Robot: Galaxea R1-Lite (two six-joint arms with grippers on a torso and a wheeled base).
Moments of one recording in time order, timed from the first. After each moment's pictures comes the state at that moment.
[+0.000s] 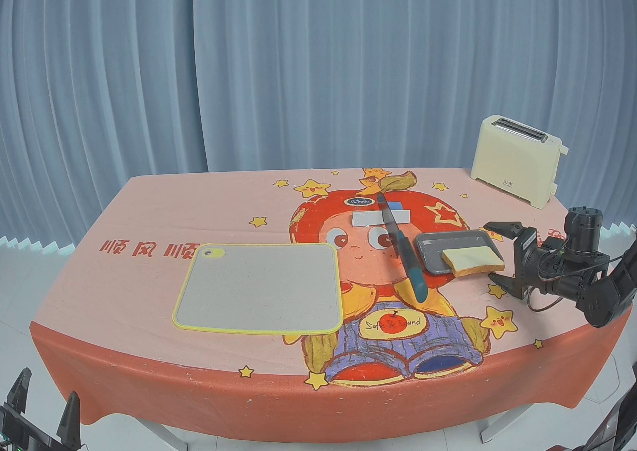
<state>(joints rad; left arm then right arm) 0.00 0.02 -0.02 0.00 0.03 -0.02 0.08 1.91 -0.52 -0.96 0.33 1.23</state>
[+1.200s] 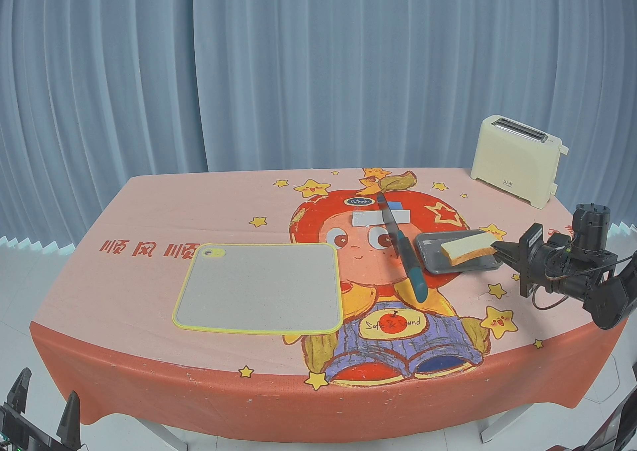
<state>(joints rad) 0.00 0.02 -0.02 0.00 0.03 -0.02 0.10 1.84 -0.50 -0.95 0.32 1.23</state>
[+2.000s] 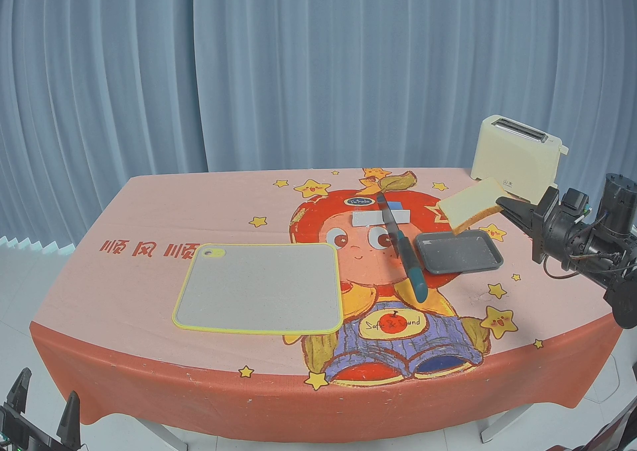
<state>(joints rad) 0.00 0.02 -0.02 0.00 0.03 -0.02 0.18 1.65 -0.52 -0.98 0.32 1.01</state>
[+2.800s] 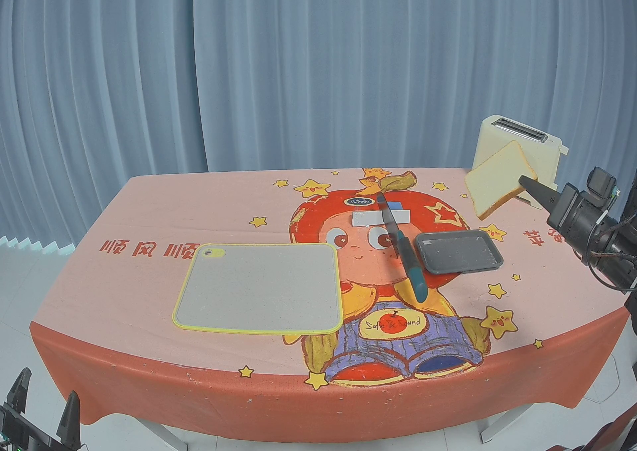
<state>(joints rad) 0.00 0.02 -0.02 0.00 0.03 -0.02 0.22 1.49 -0.48 -0.99 0.19 0.53</state>
